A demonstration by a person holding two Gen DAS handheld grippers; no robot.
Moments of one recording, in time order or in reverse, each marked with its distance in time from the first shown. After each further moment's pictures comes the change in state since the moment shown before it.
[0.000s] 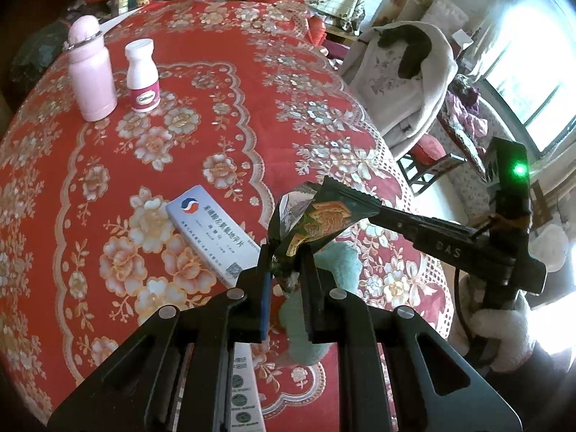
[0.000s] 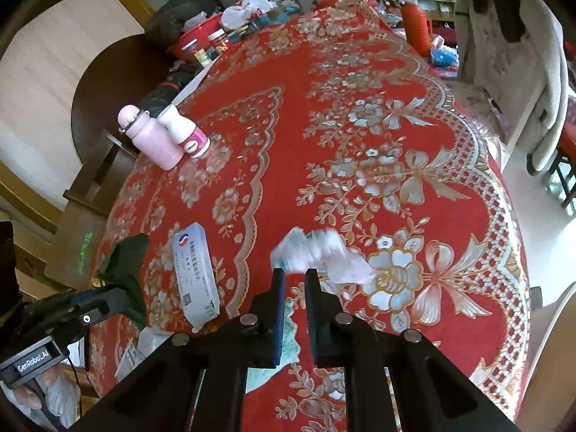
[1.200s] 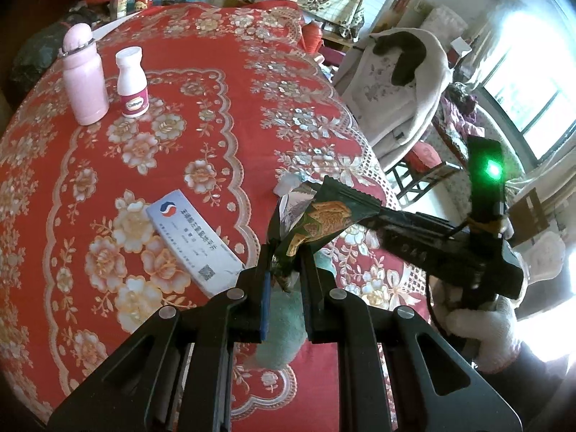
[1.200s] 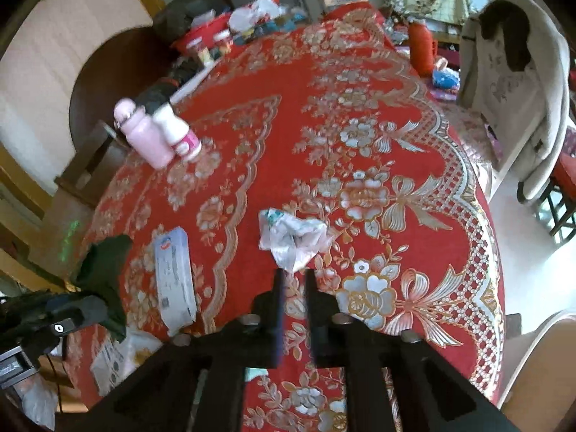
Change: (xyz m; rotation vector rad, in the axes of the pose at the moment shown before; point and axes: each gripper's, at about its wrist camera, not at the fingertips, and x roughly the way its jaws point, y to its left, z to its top) left arm -0.004 -0.022 0.000 -0.027 -0.027 -0.013; right arm 0.001 0.001 0.010 -0.101 -0.012 -0.051
